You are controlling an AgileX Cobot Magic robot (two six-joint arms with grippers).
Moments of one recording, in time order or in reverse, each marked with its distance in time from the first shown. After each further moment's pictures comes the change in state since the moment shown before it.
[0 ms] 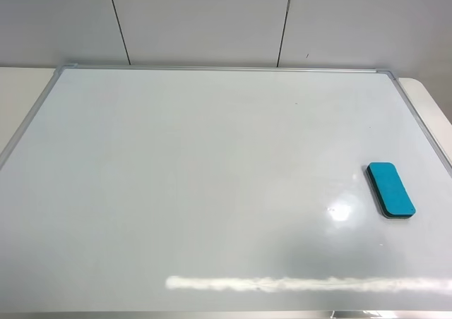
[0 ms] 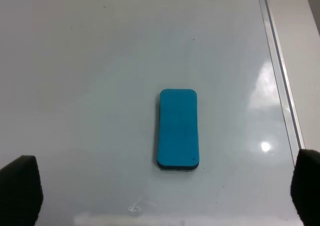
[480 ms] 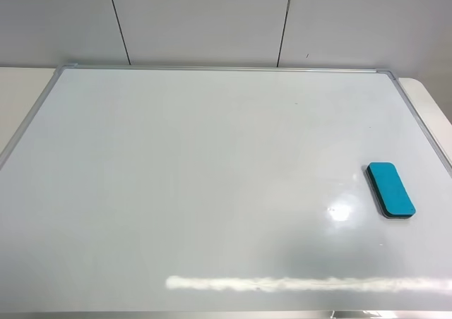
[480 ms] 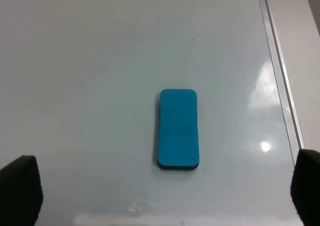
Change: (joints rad) left arm 0.000 0.000 0.000 0.000 0.000 0.000; right arm 0.000 0.000 0.000 0.000 0.000 0.000
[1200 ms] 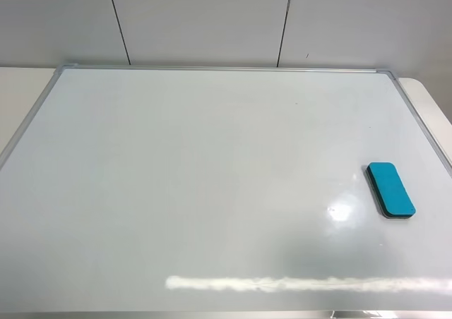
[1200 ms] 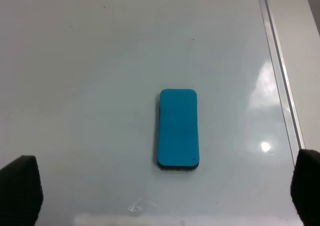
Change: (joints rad) left arm 0.000 0.000 0.000 -0.001 0.000 0.000; right arm 0.000 0.000 0.000 0.000 0.000 0.000
